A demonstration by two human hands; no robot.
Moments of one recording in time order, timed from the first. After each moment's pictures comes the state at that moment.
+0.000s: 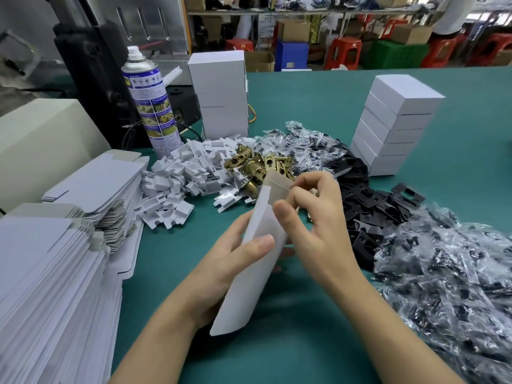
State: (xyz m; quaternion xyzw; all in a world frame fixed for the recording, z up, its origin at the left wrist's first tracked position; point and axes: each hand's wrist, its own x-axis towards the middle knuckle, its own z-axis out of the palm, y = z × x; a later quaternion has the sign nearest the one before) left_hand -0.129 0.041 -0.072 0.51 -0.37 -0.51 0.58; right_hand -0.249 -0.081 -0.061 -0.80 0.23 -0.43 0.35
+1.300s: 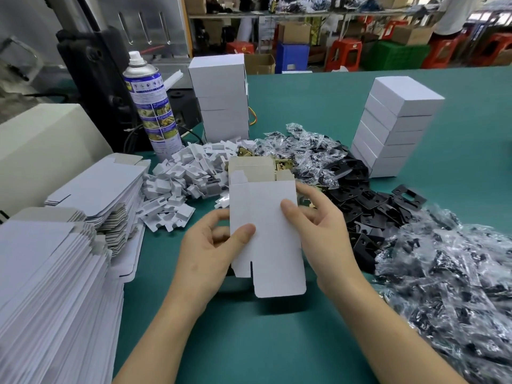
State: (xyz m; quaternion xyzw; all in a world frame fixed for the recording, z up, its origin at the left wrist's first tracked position) left_hand -0.114 0.035 -0.087 0.62 -0.30 -0.30 0.66; right_hand -0.245 -0.087 -0.075 -0.61 0.29 -0.37 0.64
